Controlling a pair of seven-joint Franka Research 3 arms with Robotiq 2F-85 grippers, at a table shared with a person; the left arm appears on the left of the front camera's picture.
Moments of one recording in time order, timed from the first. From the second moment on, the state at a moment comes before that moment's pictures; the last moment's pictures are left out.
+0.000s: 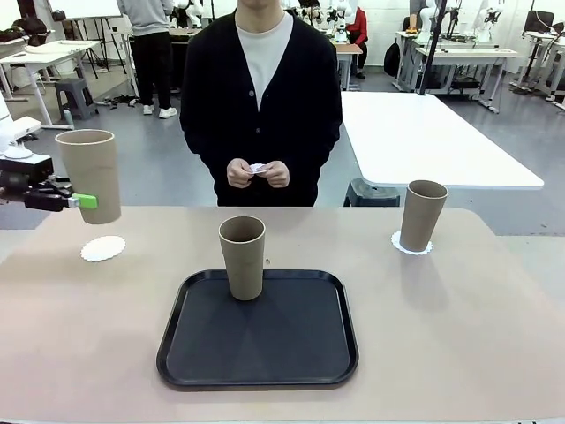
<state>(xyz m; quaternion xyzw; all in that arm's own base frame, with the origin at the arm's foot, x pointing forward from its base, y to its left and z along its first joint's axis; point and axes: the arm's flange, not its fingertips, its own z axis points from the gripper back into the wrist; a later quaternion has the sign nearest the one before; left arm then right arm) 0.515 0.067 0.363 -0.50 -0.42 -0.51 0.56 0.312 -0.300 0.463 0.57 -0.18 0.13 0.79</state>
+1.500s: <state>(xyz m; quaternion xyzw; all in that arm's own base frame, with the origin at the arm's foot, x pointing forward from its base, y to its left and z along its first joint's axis) 0.560 0.147 0.300 -0.49 -0.47 -0.51 0.53 0.312 -0.300 0.463 0.57 -0.18 0.13 0.79</state>
